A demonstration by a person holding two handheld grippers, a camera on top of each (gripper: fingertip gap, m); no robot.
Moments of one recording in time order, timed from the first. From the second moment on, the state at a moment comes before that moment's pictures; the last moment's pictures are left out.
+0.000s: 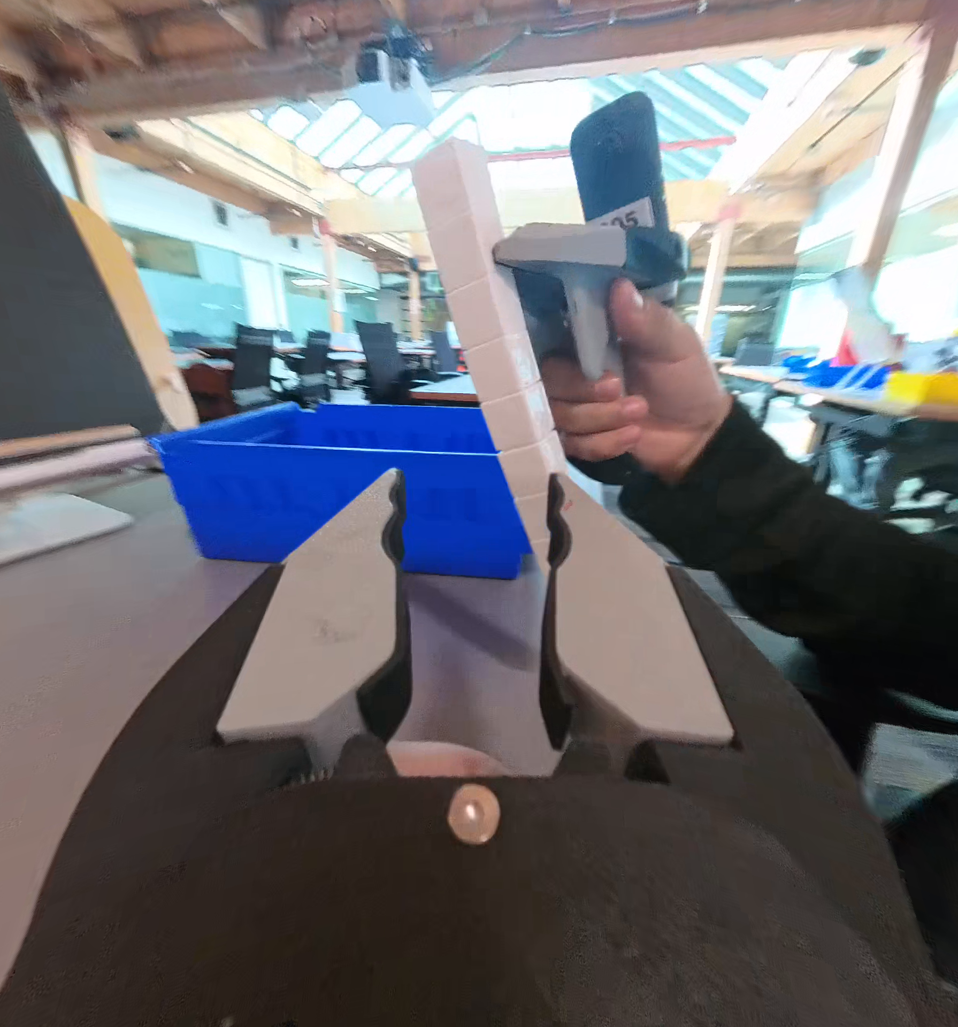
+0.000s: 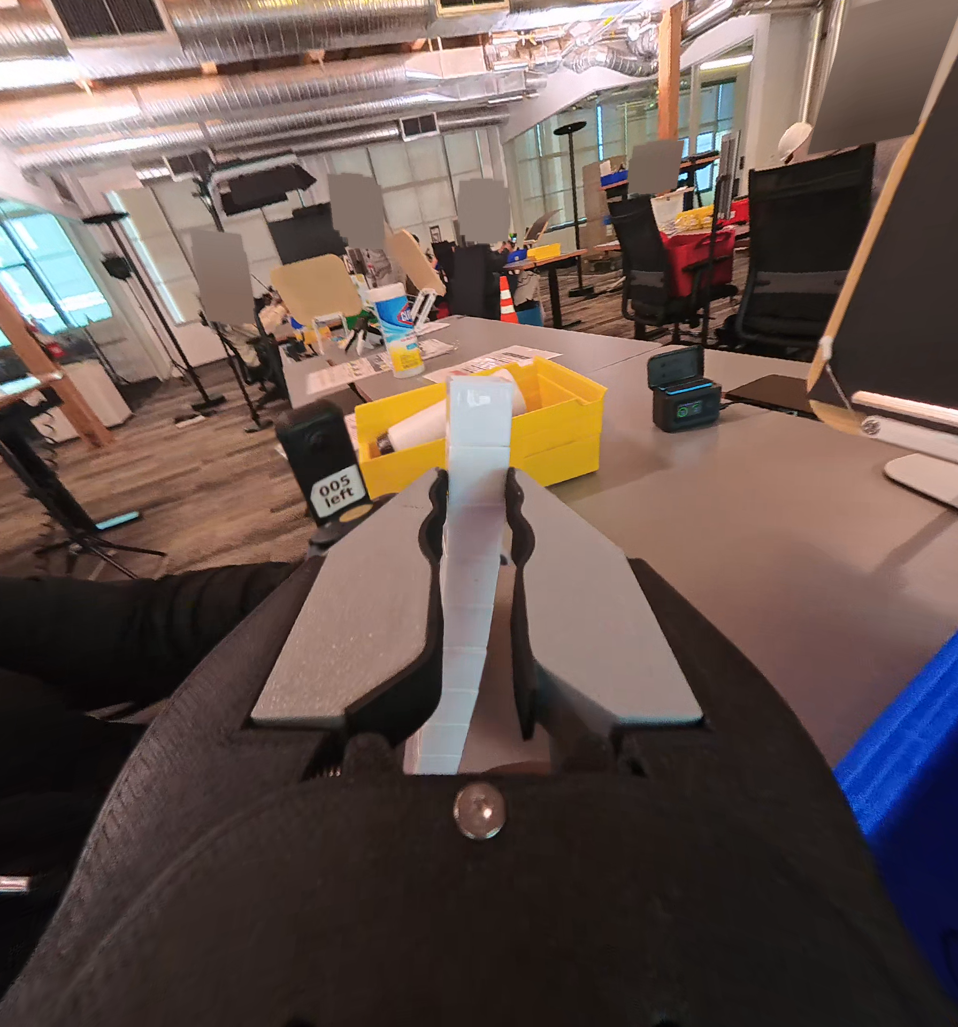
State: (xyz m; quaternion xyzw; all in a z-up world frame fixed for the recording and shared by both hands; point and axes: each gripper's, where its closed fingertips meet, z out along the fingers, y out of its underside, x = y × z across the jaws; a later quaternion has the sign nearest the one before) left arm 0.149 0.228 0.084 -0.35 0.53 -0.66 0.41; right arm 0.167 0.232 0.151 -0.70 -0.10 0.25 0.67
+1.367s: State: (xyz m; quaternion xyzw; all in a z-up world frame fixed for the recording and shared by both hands) left arm 0.132 0.234 0.108 -0.31 0.48 -0.72 0.39; right arm 0.117 0.247 0.058 -0.79 -0.28 0.14 0.52
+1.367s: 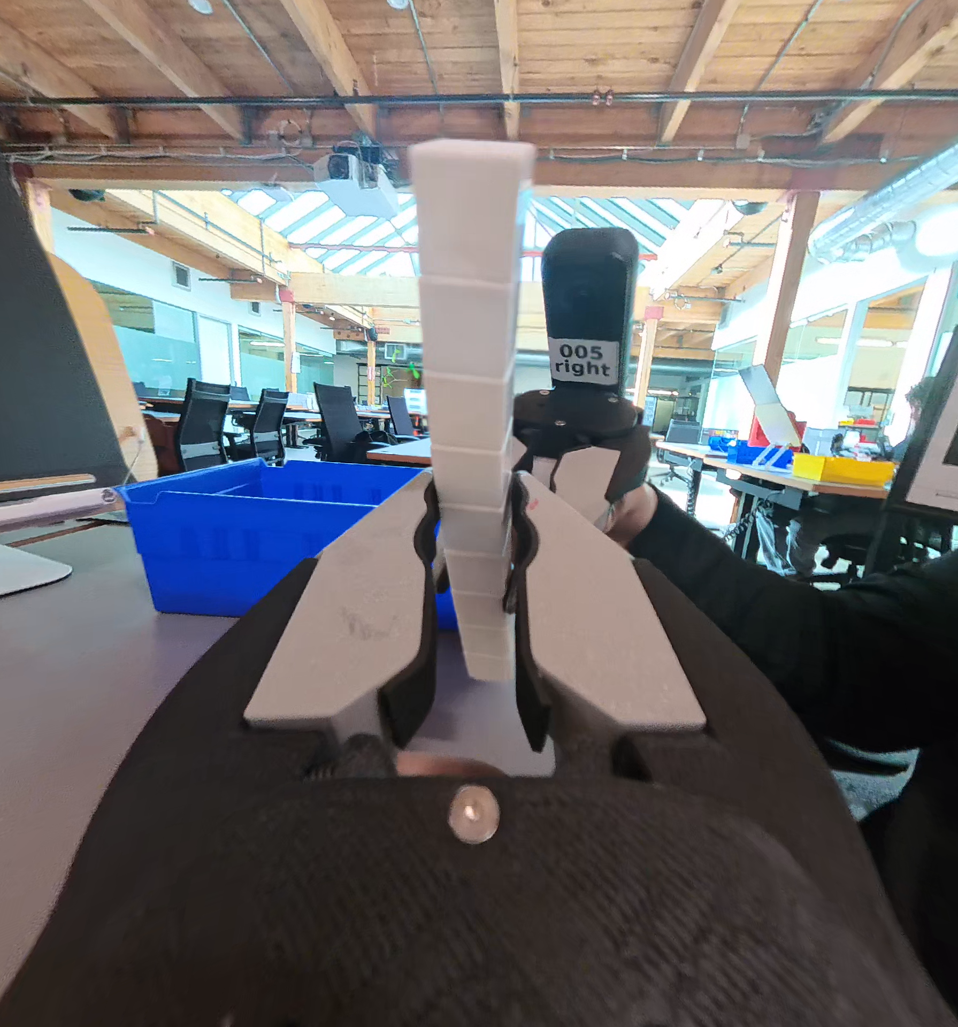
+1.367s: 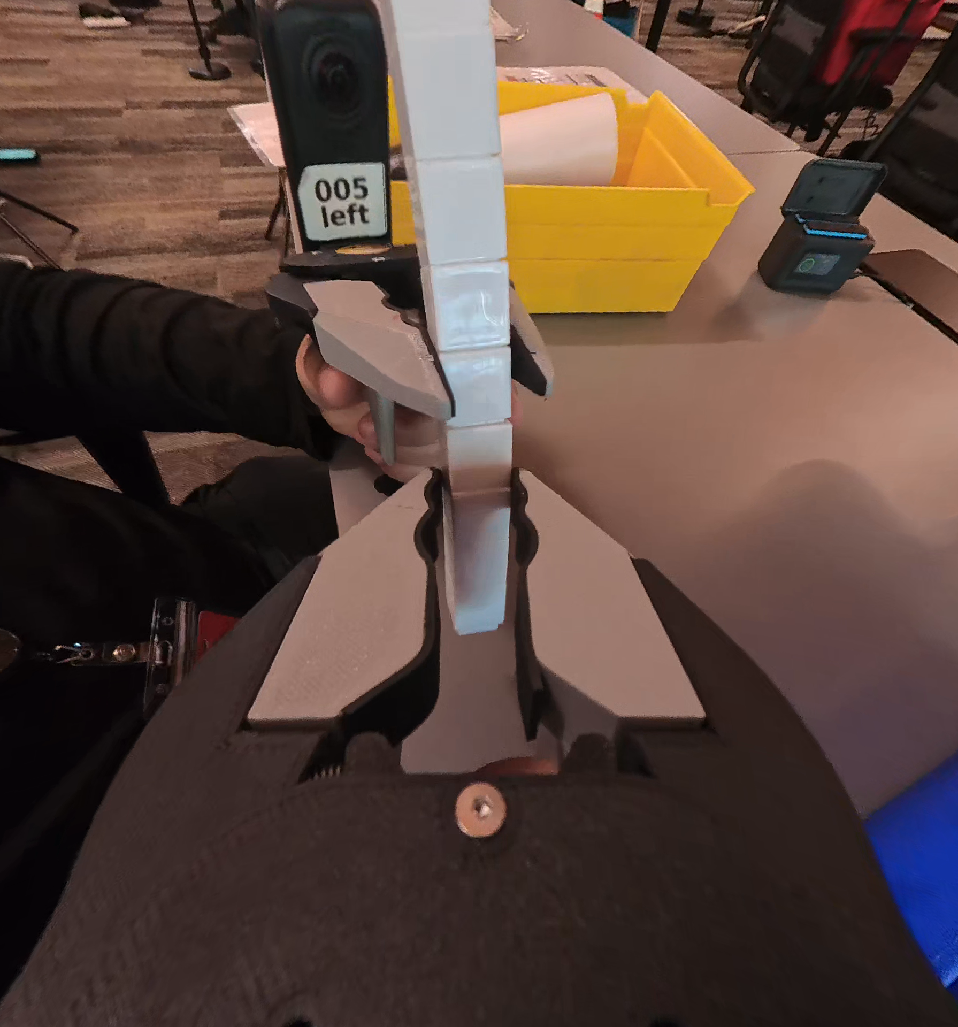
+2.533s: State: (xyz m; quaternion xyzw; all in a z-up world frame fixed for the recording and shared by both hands) left arm 0.124 0.238 0.116 -0.30 0.45 -0.76 0.36; right arm 0.133 0.221 0.102 -0.74 -0.24 0.26 0.57
